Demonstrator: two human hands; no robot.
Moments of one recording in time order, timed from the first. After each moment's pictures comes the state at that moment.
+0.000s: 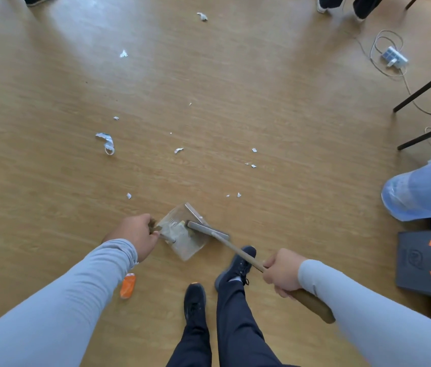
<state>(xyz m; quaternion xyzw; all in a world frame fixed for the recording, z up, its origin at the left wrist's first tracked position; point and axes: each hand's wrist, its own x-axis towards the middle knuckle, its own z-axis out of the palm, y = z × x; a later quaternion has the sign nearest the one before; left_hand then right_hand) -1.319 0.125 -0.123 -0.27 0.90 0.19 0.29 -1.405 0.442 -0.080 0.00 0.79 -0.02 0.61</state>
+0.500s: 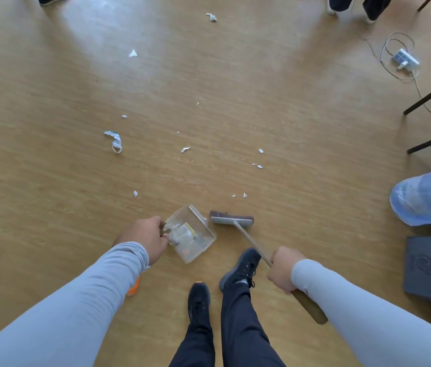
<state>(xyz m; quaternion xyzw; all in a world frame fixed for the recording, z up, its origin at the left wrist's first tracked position) -1.308 0.131 -0.125 -0.28 0.90 0.18 0.29 -1.397 0.426 -0.103 -0.04 0.83 0.08 0.56</state>
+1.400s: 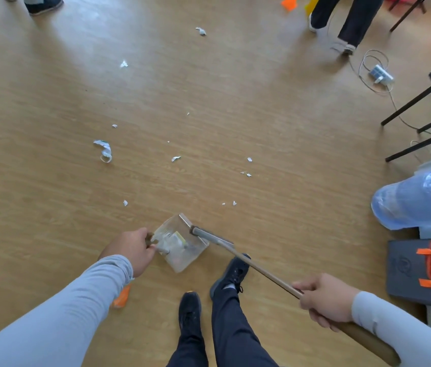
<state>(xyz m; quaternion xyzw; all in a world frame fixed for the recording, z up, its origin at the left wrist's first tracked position) -1.299 0.125 -0.119 -0.27 0.90 0.20 0.28 -1.394 0.524 -0.050 0.10 0.77 -0.13 0.62</state>
